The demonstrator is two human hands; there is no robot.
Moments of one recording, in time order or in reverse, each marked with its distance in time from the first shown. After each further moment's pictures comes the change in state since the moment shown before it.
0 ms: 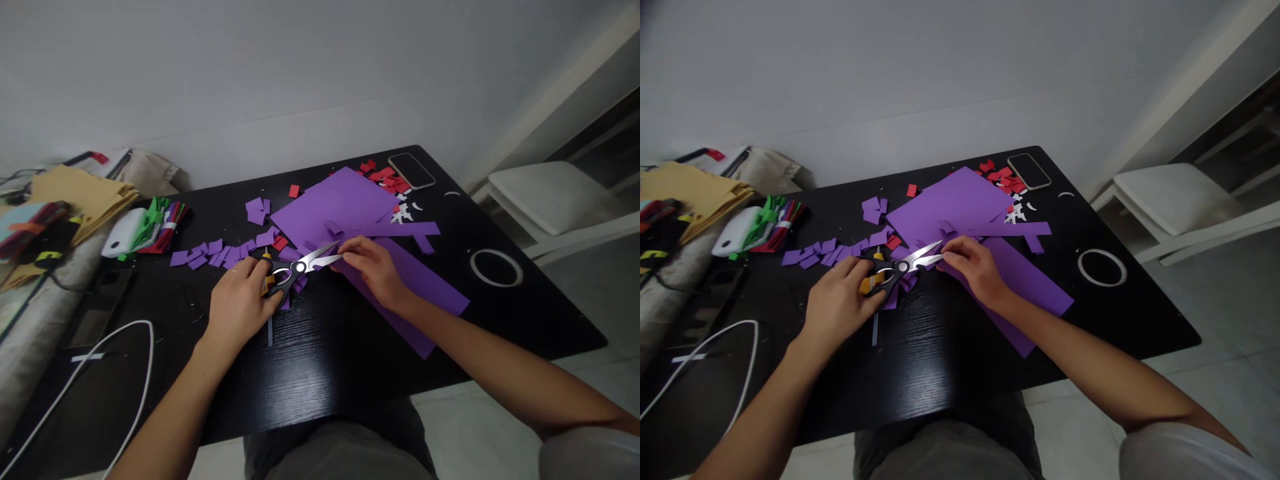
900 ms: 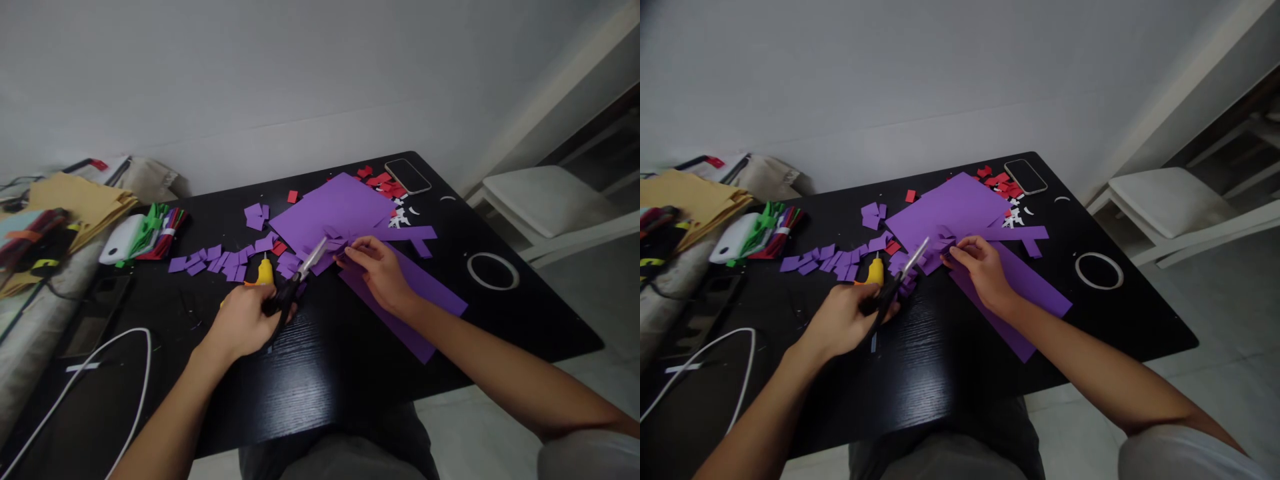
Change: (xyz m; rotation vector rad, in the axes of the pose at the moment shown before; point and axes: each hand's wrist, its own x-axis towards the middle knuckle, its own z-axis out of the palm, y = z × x) left_hand 0.001 0.002 -0.006 -0.380 -0.319 -0.035; right_hand 0.006 0.002 -0.001 0.158 0.181 -0.044
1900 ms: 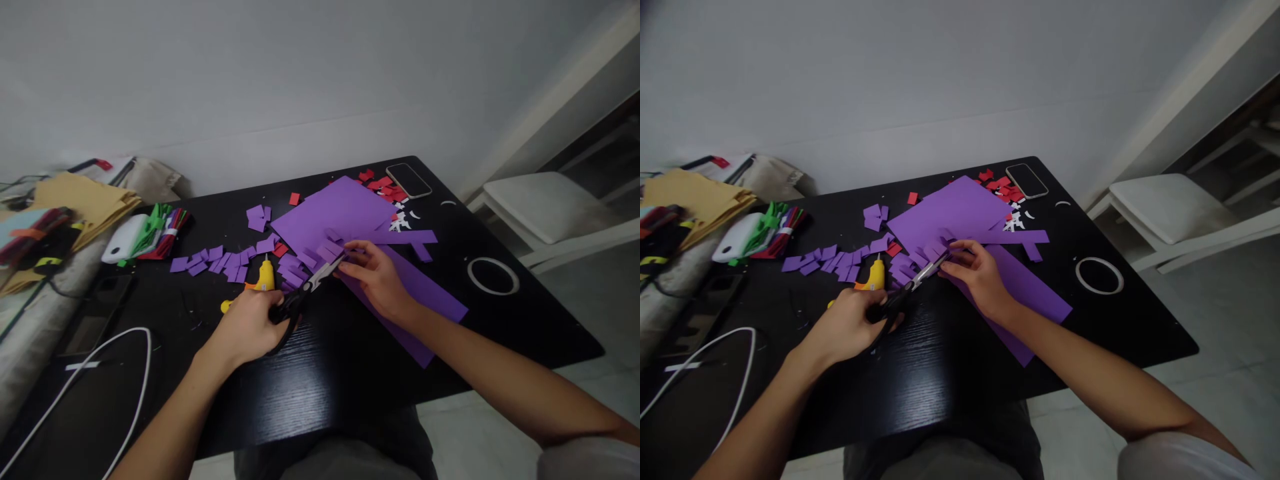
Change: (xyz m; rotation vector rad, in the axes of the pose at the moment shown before) left_hand -0.004 0.013 -0.003 -0.033 -0.055 0.015; right_hand -0.005 0.005 -0.001 0.004 -0.121 0.002
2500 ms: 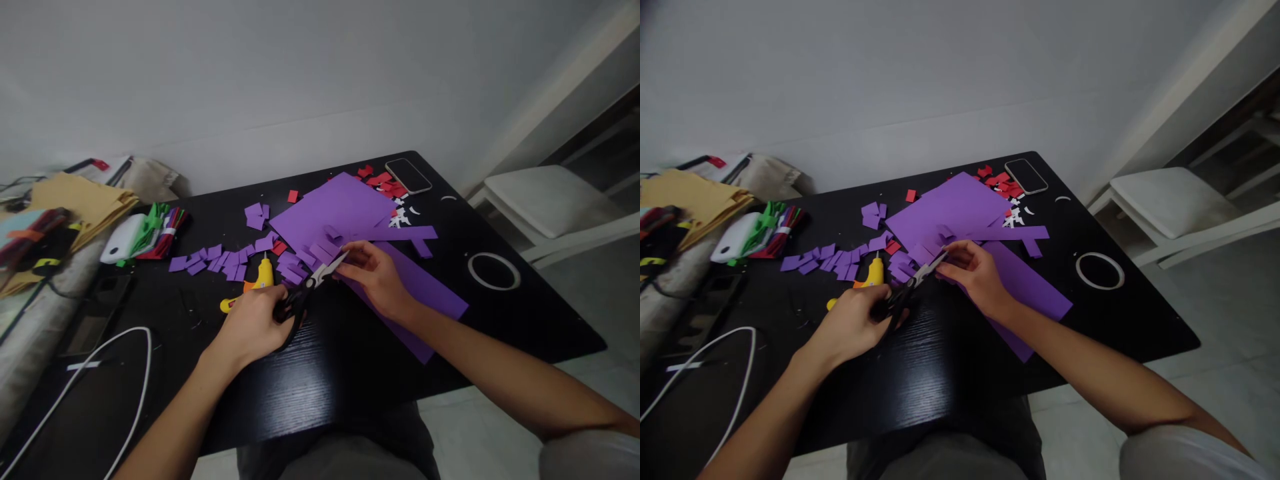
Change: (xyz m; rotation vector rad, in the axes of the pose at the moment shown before) left_hand 0.002 0.002 0.009 0.000 0.048 0.042; right_hand -0.002 0.003 -0.001 -0.076 -0.040 -0.066
